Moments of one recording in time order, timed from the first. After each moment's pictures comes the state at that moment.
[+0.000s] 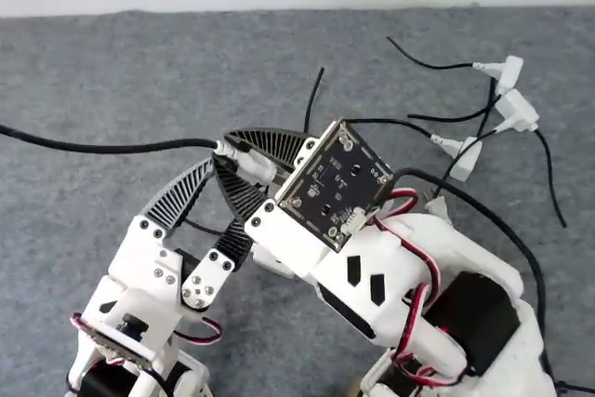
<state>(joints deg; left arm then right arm) 25.8 -103.3 70.4 29.9 -5.8 -50.9 -45.2 -0.3 65.9 15.2</state>
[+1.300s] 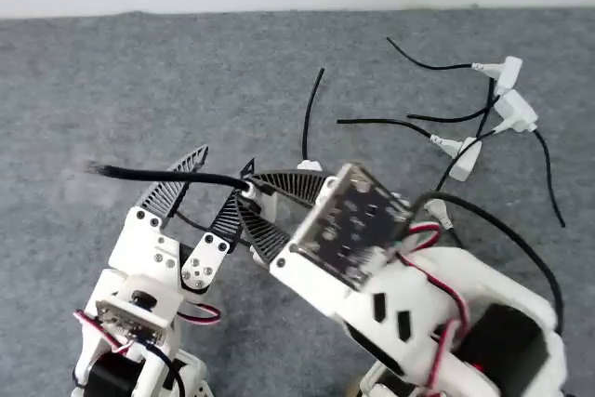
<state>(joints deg) 19.6 -103.3 74.6 29.7 -5.8 -50.8 -50.5 1.4 76.7 15.3</state>
